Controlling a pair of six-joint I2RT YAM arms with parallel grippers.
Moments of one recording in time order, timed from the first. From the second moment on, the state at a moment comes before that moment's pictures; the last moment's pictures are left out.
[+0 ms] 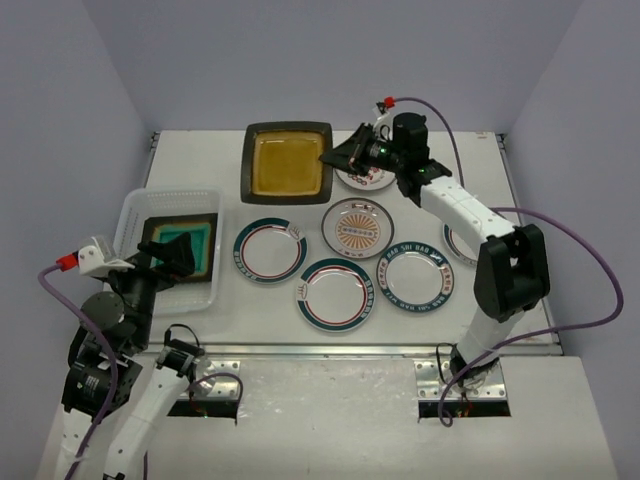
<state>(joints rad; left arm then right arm) -0.28 0.22 0.80 -0.64 -0.41 -0.51 0.36 1.76 1.39 0.14 -0.62 1.01</state>
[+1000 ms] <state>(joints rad) -0.27 0.04 0.81 -0.66 -0.59 -0.60 0.93 2.27 1.76 0.04 -0.16 1.15</state>
